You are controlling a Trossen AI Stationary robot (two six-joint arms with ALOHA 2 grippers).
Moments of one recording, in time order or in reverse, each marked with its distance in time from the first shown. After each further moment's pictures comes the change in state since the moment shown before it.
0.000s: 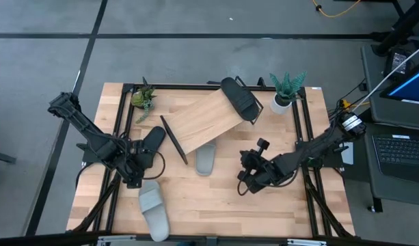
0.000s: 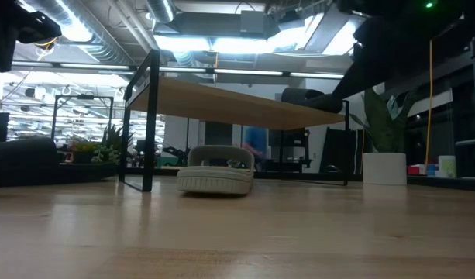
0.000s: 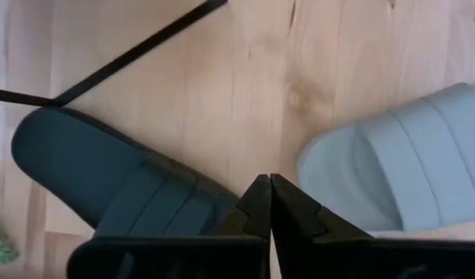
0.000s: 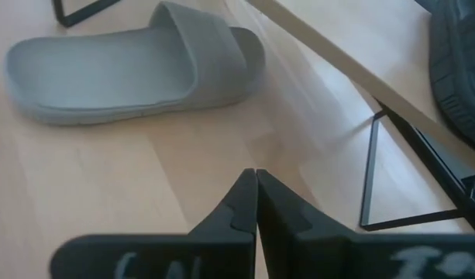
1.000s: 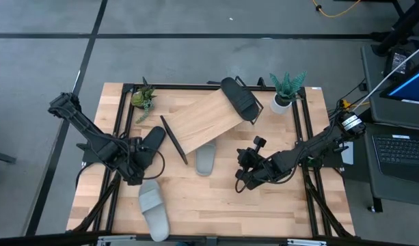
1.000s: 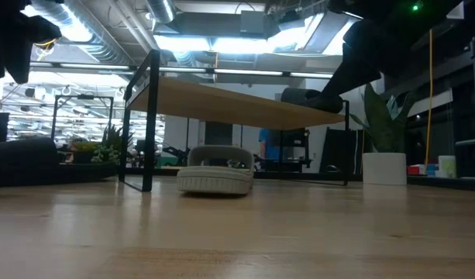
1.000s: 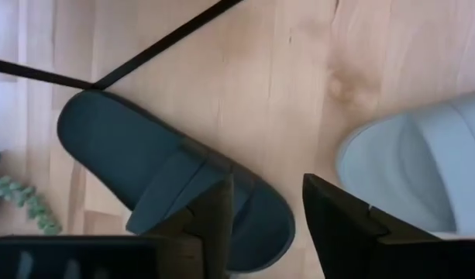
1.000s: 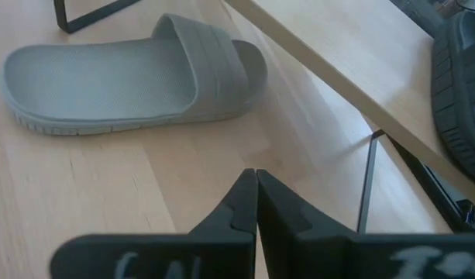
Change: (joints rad) left arm 0.000 0.012 -0.007 -0.077 -0.055 -0.033; right arm -0.036 0.000 0.000 0.074 -0.004 -0.130
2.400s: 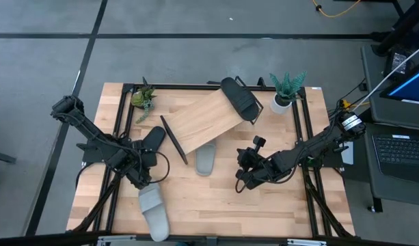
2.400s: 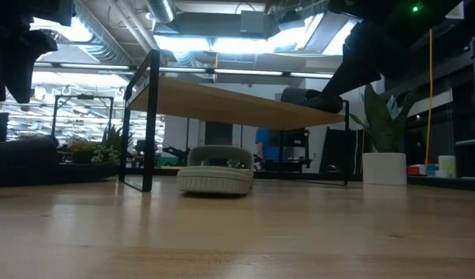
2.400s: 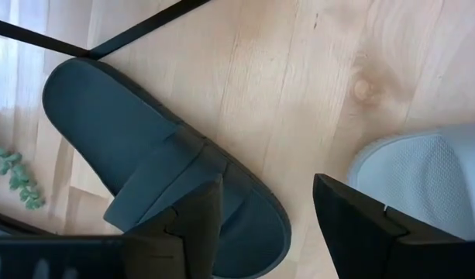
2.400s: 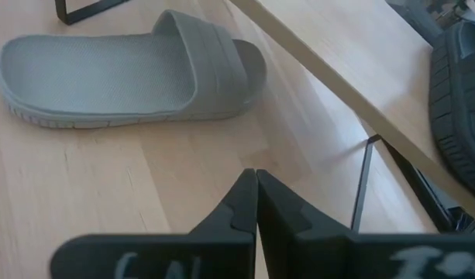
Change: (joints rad) left arm 0.019 0.116 -0.023 0.045 0.002 -0.121; right arm -0.005 0.000 0.000 -0.001 0.000 -0.045
